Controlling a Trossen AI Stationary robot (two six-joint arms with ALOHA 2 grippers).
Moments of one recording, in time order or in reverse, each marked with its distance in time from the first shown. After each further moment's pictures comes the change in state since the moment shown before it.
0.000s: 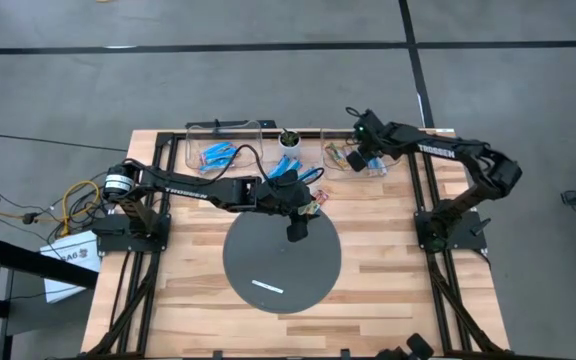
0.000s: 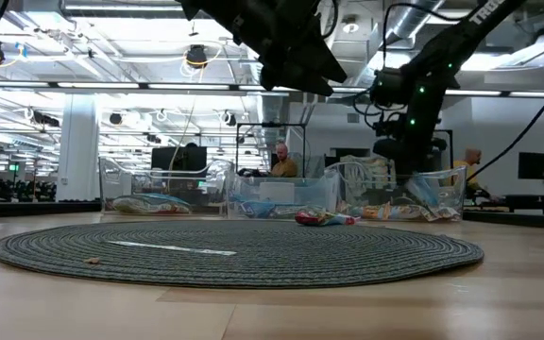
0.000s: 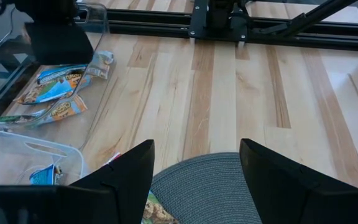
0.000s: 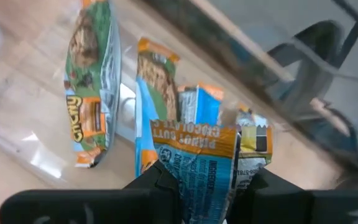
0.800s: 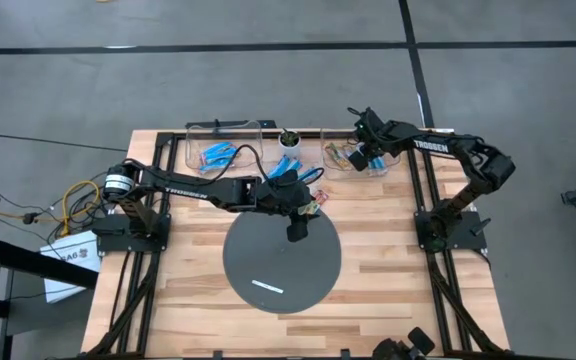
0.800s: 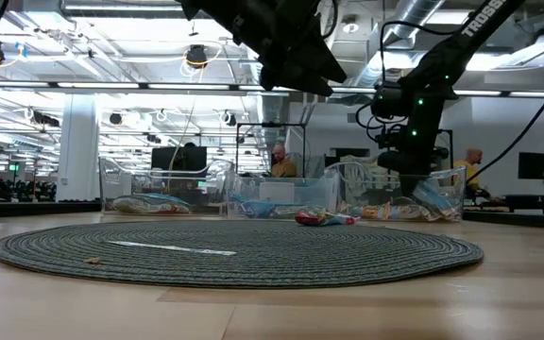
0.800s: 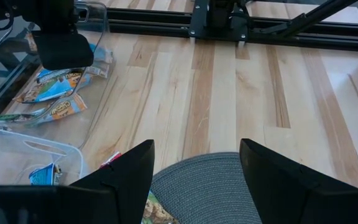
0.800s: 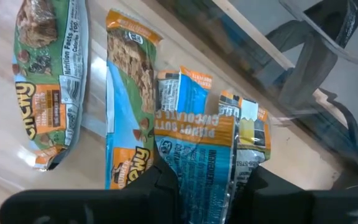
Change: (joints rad) left arm 0.000 0.000 0.000 -0.002 0.000 -0.005; right arm -0.063 0.073 0.000 0.014 -0.020 -0.055
